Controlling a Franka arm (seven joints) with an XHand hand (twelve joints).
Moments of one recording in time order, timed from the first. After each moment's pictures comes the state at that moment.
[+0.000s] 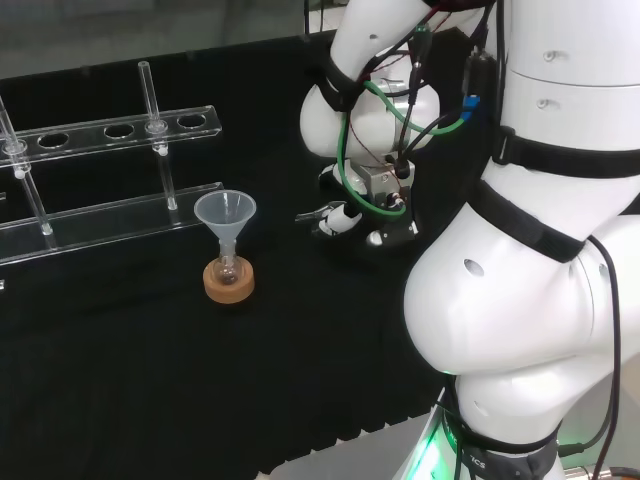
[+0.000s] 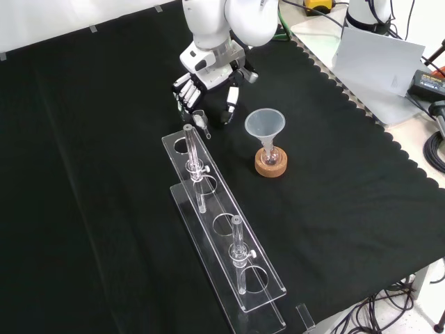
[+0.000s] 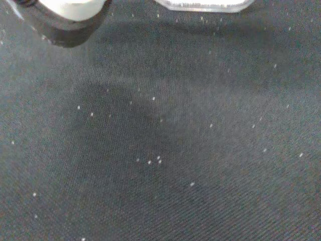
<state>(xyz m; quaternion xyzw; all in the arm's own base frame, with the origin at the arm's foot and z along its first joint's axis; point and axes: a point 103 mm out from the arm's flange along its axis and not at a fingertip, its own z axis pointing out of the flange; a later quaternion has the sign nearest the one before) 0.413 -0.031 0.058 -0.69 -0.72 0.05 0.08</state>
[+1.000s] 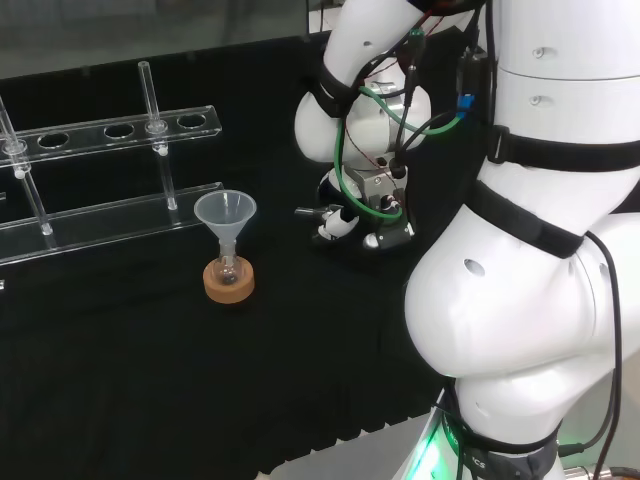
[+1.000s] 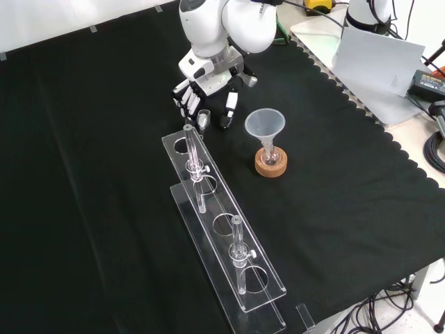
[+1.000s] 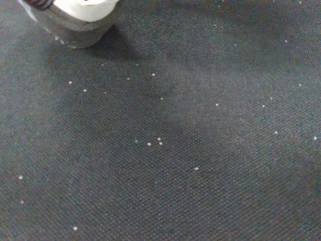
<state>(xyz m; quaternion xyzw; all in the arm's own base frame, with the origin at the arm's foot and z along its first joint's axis) 0.417 -0.028 0.049 -0.69 -0.72 0.08 0.08</state>
